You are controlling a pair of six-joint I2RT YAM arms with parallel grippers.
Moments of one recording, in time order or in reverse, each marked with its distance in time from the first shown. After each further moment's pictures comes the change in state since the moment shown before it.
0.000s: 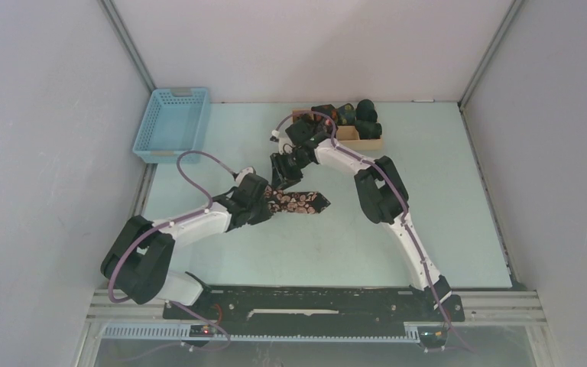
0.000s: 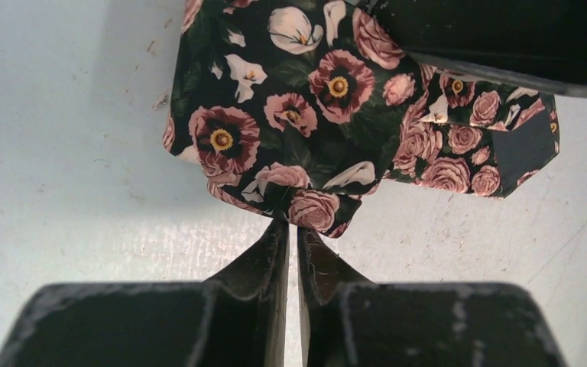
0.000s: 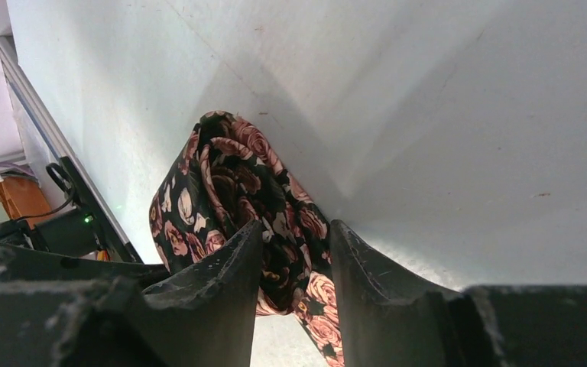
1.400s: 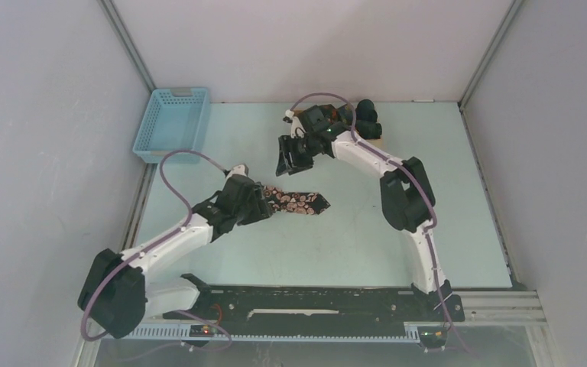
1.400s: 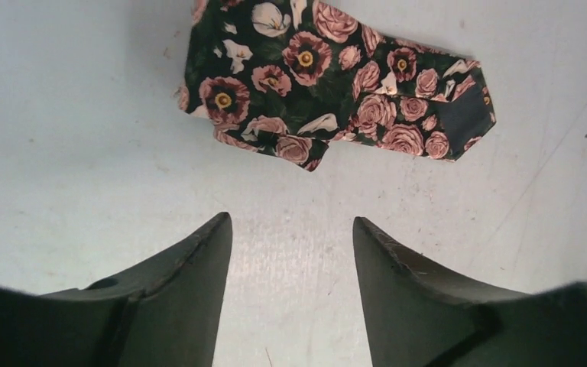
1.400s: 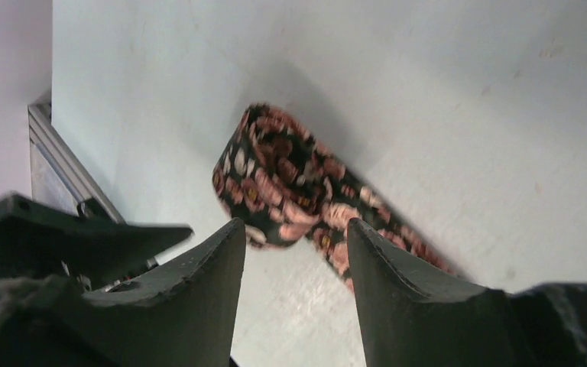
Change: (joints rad) left arm 0.018 -0.206 -0.036 -0.077 0.040 0.090; right arm -0.029 -0.244 -0.147 0.055 0.157 0.085
